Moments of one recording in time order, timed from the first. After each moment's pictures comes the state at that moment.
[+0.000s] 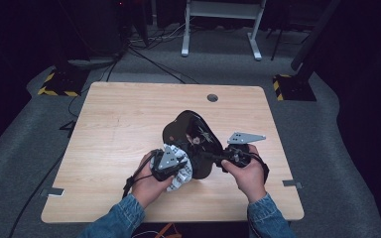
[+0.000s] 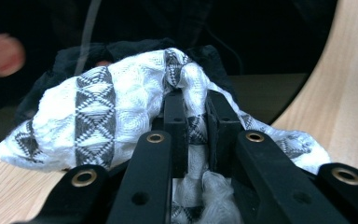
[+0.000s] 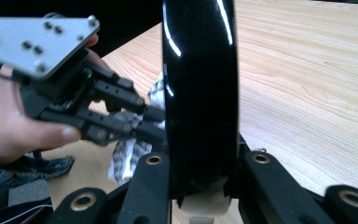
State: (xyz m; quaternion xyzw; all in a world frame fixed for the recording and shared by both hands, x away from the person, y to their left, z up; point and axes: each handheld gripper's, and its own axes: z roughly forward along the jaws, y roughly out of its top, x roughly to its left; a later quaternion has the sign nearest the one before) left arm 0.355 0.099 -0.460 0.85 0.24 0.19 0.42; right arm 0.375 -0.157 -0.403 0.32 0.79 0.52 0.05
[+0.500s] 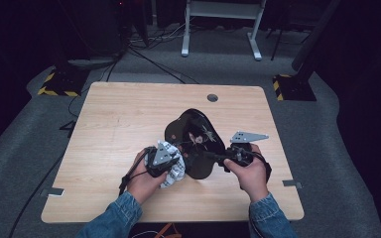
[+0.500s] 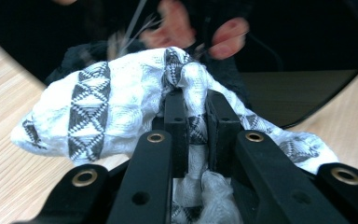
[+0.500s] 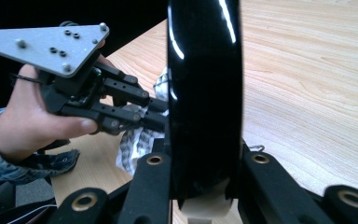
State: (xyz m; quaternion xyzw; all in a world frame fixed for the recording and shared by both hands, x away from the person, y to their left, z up) left arm 0.371 0.123 -0.471 0.85 0.28 0.20 0.40; right arm 0.376 -0.163 -0.402 0.33 0.79 0.52 0.03
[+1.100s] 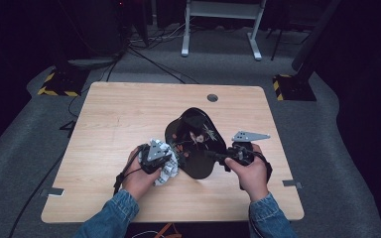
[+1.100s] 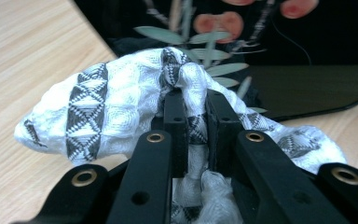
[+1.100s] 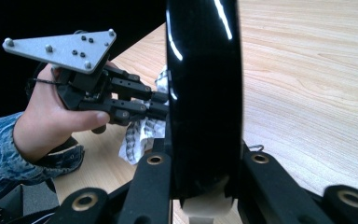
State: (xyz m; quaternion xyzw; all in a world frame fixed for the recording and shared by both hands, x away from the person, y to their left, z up) left arm 0.377 0.134 -0.480 0.84 0.30 0.21 0.39; right arm 0.377 -0.165 -0.404 0.35 0.78 0.52 0.03
